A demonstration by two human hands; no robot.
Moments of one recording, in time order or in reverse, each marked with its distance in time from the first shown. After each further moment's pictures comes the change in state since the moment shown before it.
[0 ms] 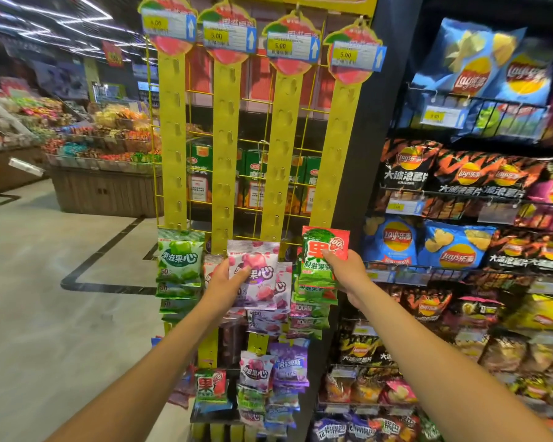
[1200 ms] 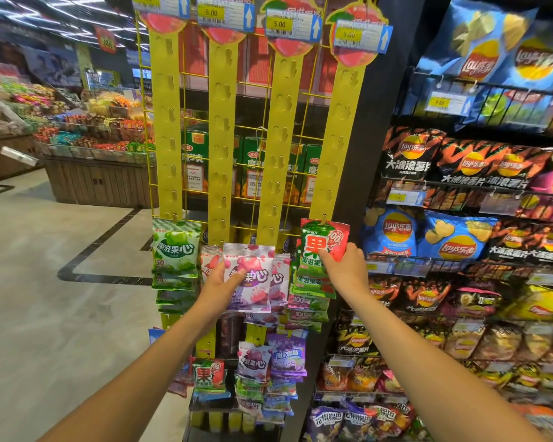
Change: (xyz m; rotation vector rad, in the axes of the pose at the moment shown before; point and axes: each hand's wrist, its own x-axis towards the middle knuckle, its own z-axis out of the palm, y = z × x) left_hand 0.004 -0.033 -0.004 -0.049 -0.050 -0.043; right_hand -0.003 0.019 0.001 -0.528 0.226 -0.163
